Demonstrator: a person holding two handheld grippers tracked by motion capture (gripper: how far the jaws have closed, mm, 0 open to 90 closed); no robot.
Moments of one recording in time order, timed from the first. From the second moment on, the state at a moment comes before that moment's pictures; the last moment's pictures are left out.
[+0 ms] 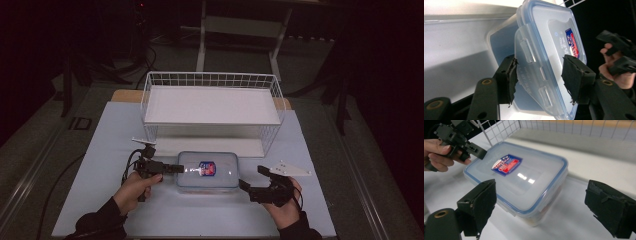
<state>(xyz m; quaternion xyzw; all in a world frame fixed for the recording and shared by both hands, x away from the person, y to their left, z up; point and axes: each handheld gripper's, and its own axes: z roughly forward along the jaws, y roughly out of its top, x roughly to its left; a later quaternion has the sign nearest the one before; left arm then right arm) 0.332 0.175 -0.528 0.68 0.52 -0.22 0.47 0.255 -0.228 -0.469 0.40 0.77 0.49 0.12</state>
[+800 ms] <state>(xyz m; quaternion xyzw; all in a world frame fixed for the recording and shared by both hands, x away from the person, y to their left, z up) 0.305 0.178 -0.516 0.72 0.43 -0.19 0.51 0.288 -0.225 -0.500 0.43 0.76 0.48 -0.03</state>
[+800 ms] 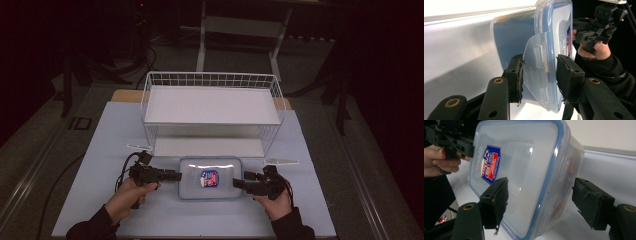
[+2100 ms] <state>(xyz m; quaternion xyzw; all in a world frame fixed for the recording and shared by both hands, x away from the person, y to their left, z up) 0.295 0.166 -0.474 0.73 0.42 -0.07 0.53 0.301 -0.238 -0.475 0.42 0.75 0.51 -0.07</state>
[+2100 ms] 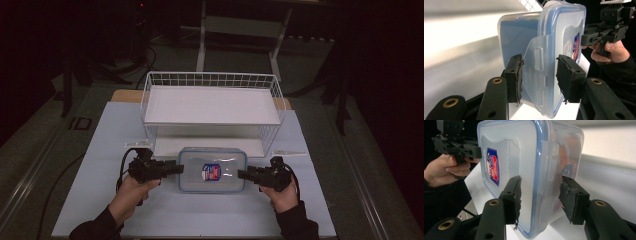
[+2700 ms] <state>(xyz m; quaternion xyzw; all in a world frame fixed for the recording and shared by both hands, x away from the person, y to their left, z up) 0.336 0.158 -0.486 0.69 0.46 -0.03 0.55 0.354 -0.238 -0.479 0.45 0.72 0.52 -0.06</state>
